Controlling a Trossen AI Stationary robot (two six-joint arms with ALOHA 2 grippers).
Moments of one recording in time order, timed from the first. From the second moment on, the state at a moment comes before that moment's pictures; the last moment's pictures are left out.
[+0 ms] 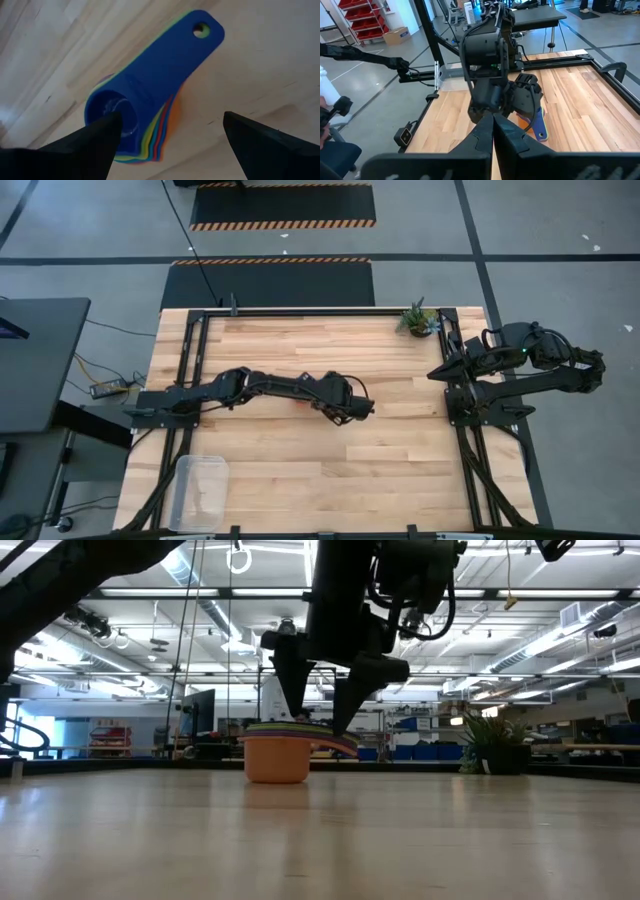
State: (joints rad) left arm -0.10 2.47 2.32 -1.57 -0.40 -0.99; right arm 0.02 0.43 0.87 -0.67 -0.15 0.14
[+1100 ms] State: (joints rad) left arm -0.07 2.50 2.32 -1.57 -0.32 -1.02; right arm 0.02 0.43 0.87 -0.67 -0.15 0.14
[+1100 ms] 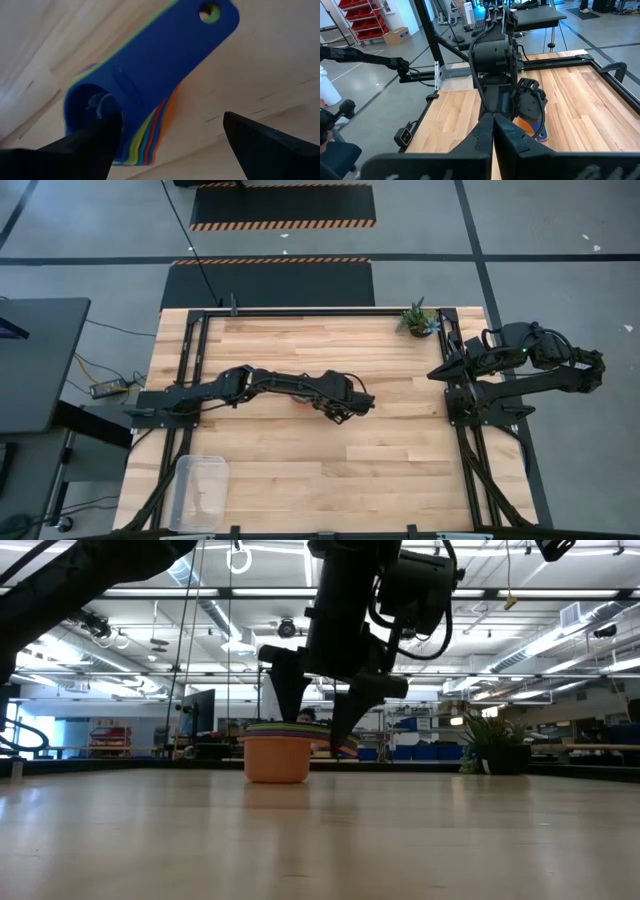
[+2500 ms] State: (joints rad) left arm -0.05 2.54 2.32 -1.57 -0.49 -0.98; right arm 0.02 0.43 0.87 -0.67 -0.15 0.14
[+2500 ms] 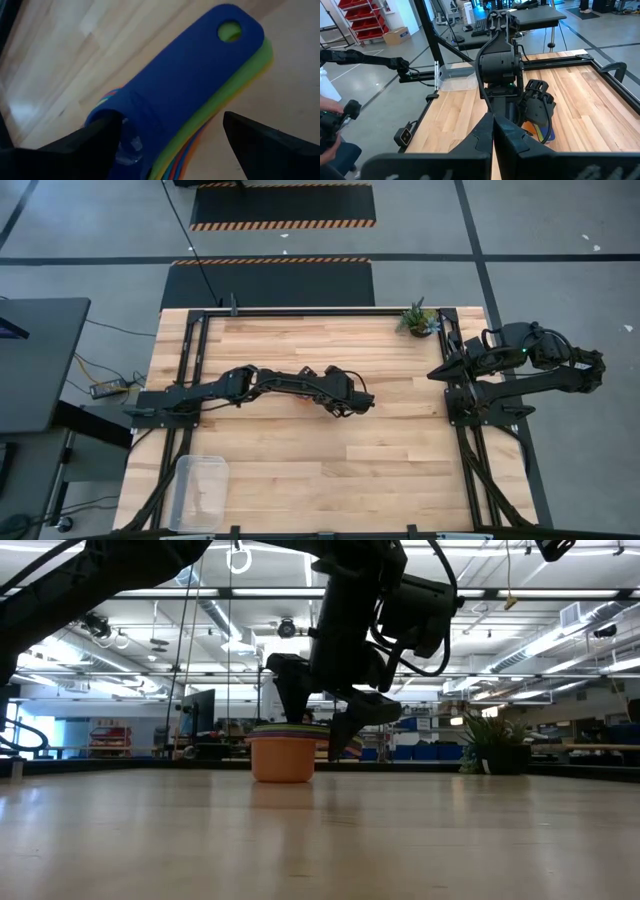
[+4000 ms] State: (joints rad) left arm -0.03 2.54 2.32 -1.57 -0.36 -0.92; right arm 0.02 0.43 0.87 -0.67 -0.15 0.14
